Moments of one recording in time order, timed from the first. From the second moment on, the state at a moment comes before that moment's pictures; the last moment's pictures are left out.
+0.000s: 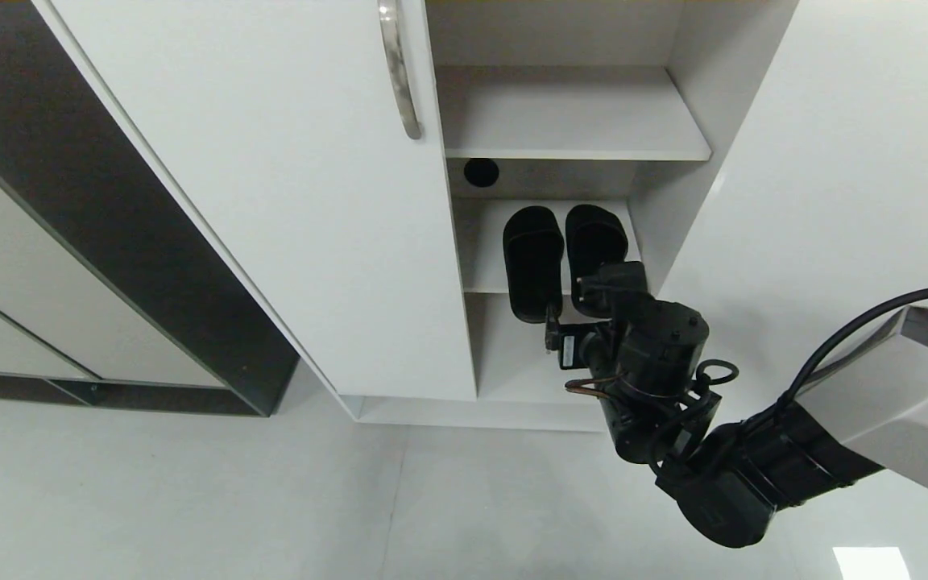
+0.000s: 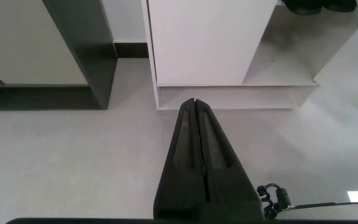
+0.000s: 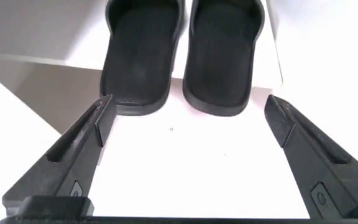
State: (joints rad) left arm 0.00 0.00 0.00 0.00 -0.03 0.01; right arm 0.75 2.11 -0.99 -1.23 -0.71 -0.09
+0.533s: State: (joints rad) left arm 0.00 0.00 0.00 0.00 -0.03 0.01; right arm 0.75 2.11 -0.97 -1.23 -0.71 -0.09
